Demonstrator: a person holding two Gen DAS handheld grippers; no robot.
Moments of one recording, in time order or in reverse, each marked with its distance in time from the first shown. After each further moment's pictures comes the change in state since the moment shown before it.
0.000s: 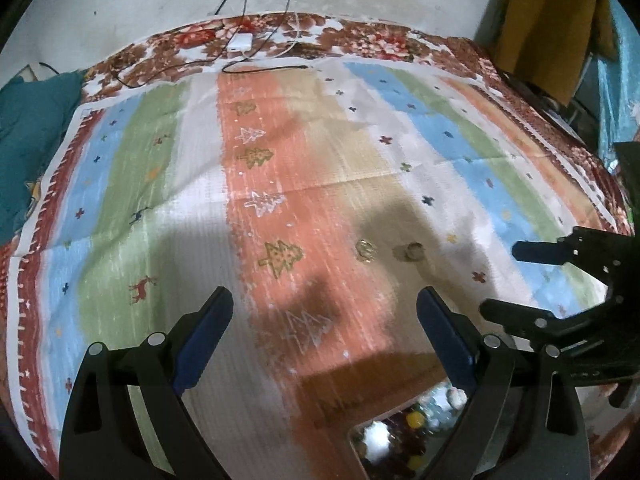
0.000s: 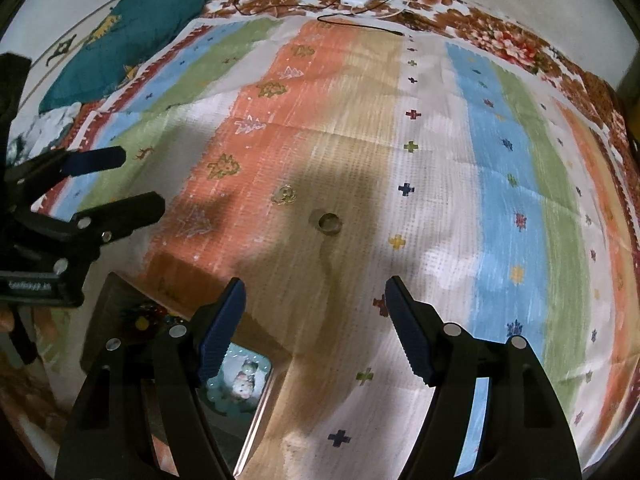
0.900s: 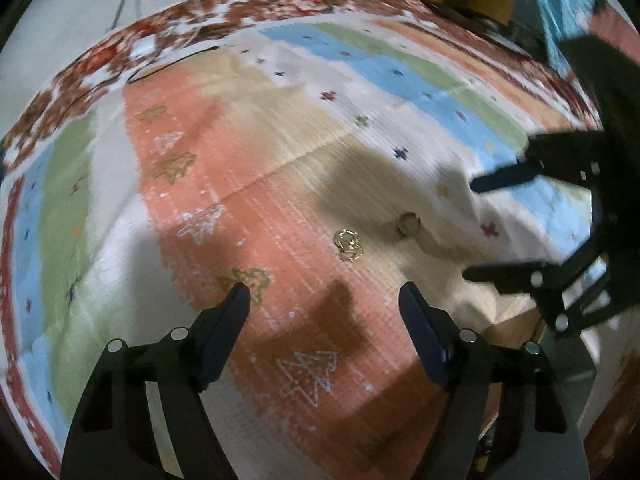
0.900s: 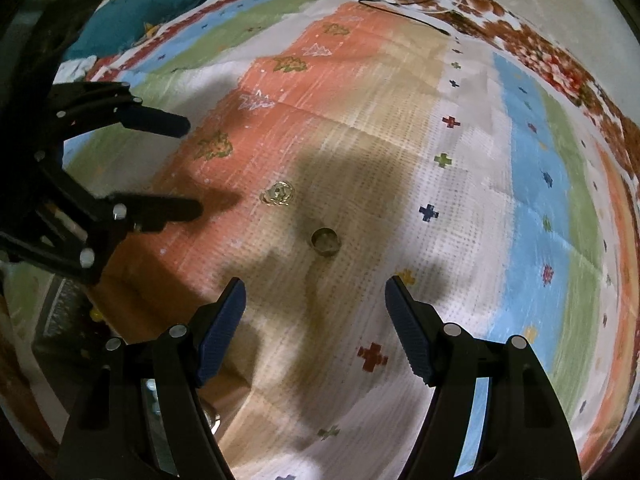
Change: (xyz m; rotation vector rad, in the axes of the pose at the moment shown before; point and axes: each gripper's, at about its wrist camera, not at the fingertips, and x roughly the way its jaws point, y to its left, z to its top) left arm 0.064 -0.016 0.012 0.340 0.115 -0.150; right arm 0.046 -0.006 0.018 -0.176 0.050 0.031
